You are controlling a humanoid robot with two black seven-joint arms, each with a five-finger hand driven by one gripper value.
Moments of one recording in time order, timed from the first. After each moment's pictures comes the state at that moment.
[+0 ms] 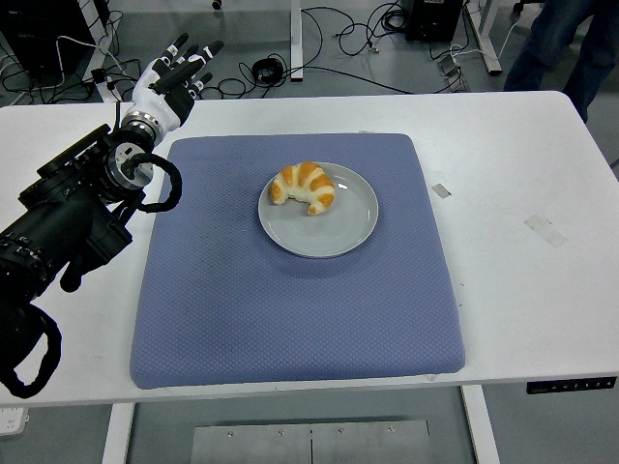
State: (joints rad) left arm -1.12 0.00 -0.55 -0.26 -0.20 -0.10 -0.20; right arm -0.09 0.00 0.03 0.12 -0.10 -0.11 0.25
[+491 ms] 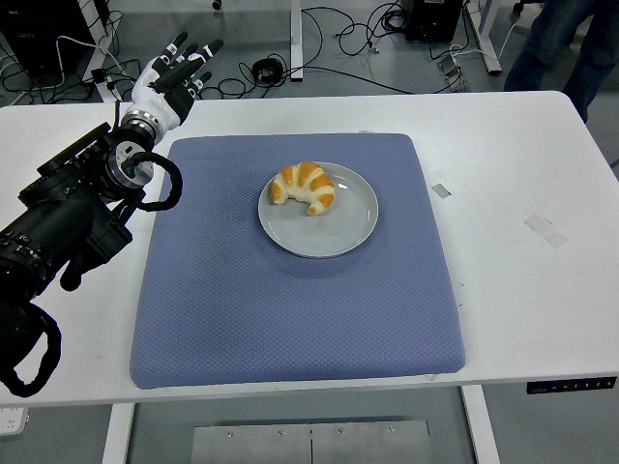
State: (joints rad) left arm -1.13 0.00 -0.54 -0.26 -0.20 -0.10 -0.20; right arm -0.09 0.00 0.03 0.12 -0.10 -0.11 0.25
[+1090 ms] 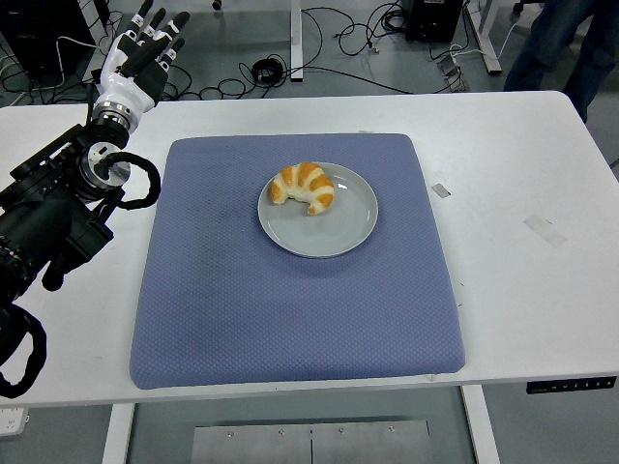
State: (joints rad) left arm -1.11 0.04 -0.58 -0.26 -0.21 -0.25 -0.38; right arm -0.09 0.00 0.03 0.12 -0.10 -0.11 0.25
